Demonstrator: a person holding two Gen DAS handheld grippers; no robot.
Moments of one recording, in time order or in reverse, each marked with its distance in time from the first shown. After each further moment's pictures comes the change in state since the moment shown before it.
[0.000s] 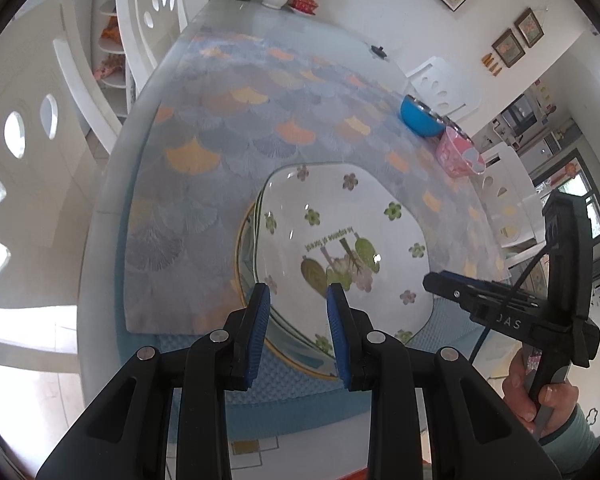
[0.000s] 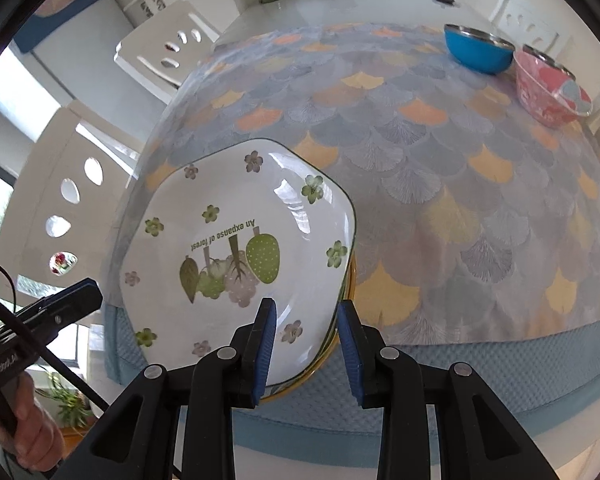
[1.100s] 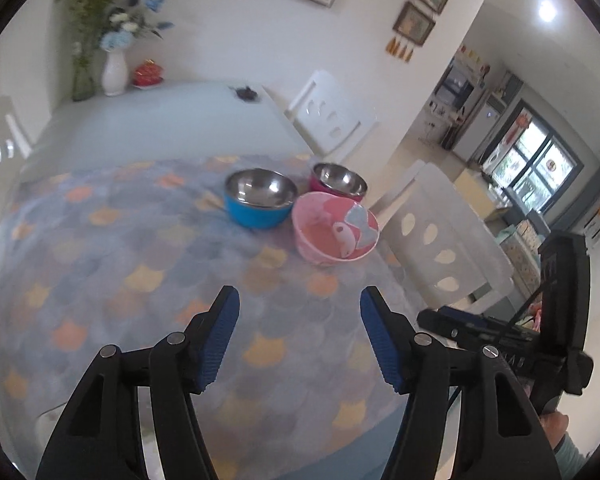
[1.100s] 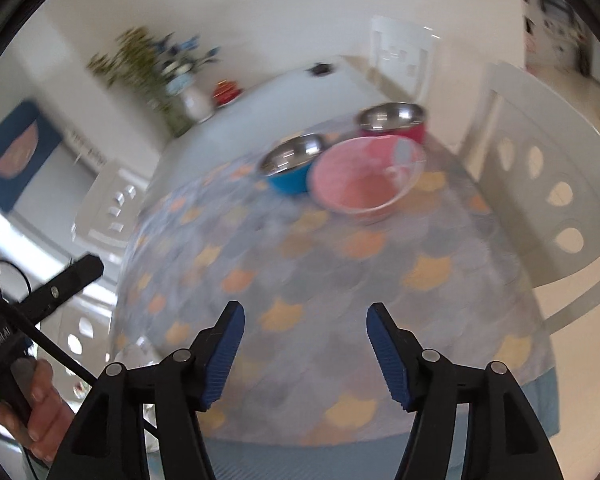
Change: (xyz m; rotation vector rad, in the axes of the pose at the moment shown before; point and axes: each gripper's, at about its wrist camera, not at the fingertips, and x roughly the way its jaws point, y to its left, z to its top) left arm 0.112 -0.302 0.158 0.281 -0.097 -0.090; right arm -0.136 -0.273 0.094 0.283 -0.260 0.027
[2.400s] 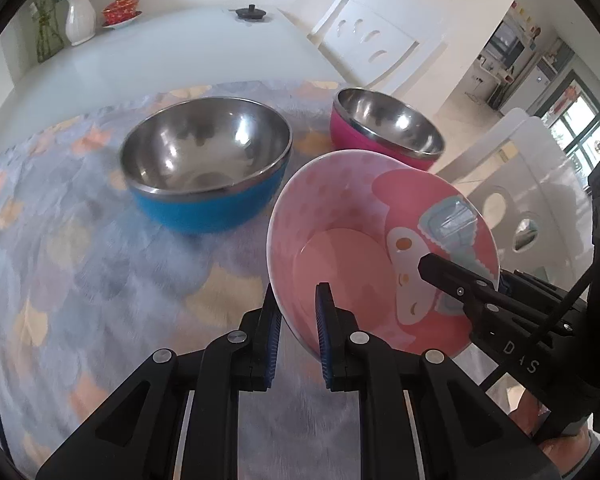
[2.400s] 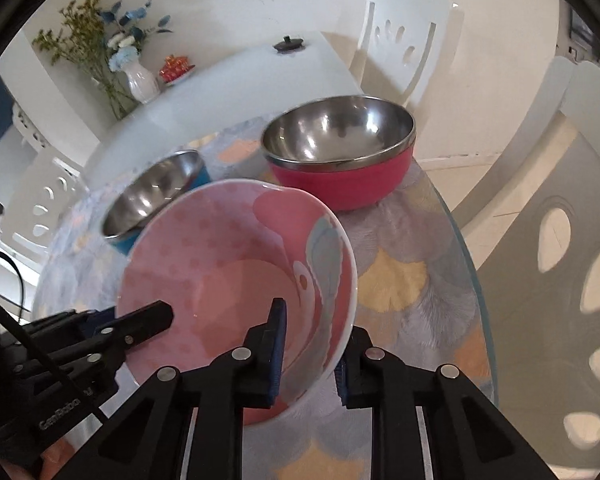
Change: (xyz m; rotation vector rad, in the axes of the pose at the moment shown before) left arm 0.203 -0.021 0.028 -0.034 0.193 0.131; right arm 0.142 -0.074 0.103 -0.169 0.054 -0.070
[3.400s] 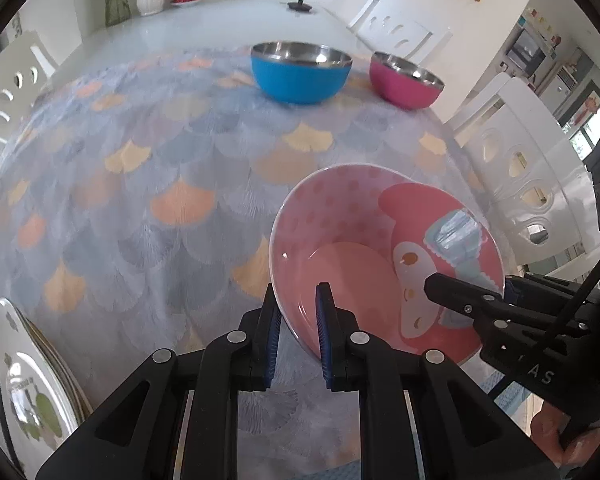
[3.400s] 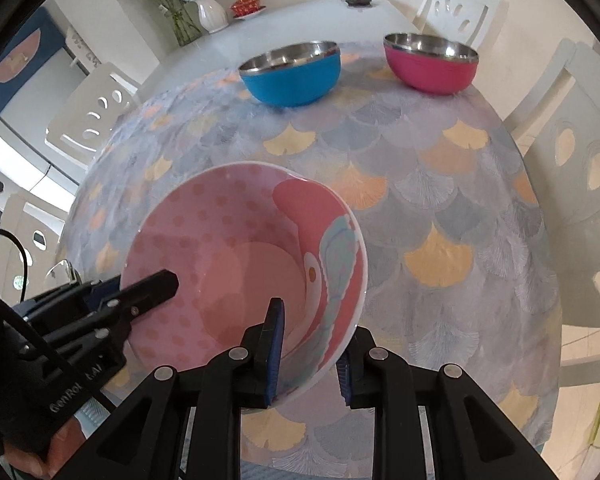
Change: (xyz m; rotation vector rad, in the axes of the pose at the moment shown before) left arm -0.073 0.031 -0.138 -0.075 0.004 0.094; right arm -0.039 0.082 -0.123 -0.100 0.179 0.048
